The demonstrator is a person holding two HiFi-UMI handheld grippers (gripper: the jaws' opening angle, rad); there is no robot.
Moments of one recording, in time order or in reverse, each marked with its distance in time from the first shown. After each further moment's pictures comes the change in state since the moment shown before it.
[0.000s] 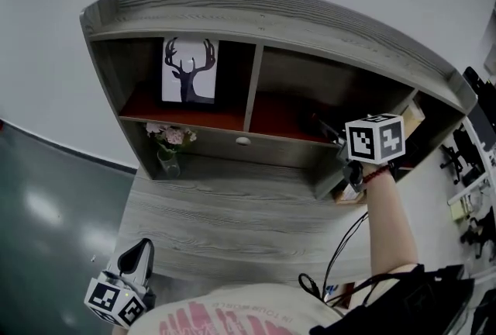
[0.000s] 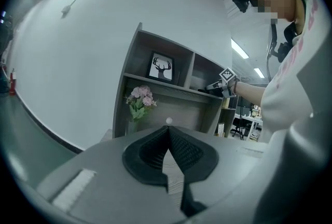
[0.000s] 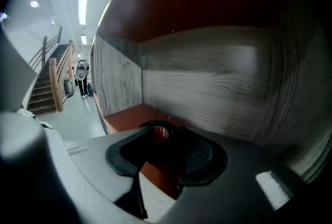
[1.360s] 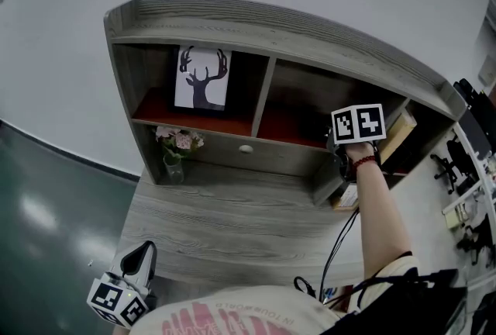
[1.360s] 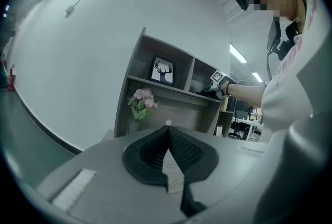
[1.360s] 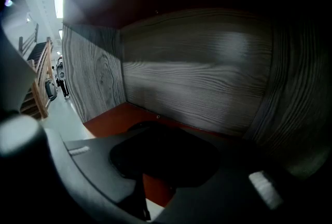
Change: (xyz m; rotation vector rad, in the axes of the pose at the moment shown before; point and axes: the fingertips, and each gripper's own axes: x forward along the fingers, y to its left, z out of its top) left arm -0.016 0.009 -0.005 -0.019 -0.036 -0.019; right arm 0.024 -0.018 0.001 0.108 0.120 -0.153
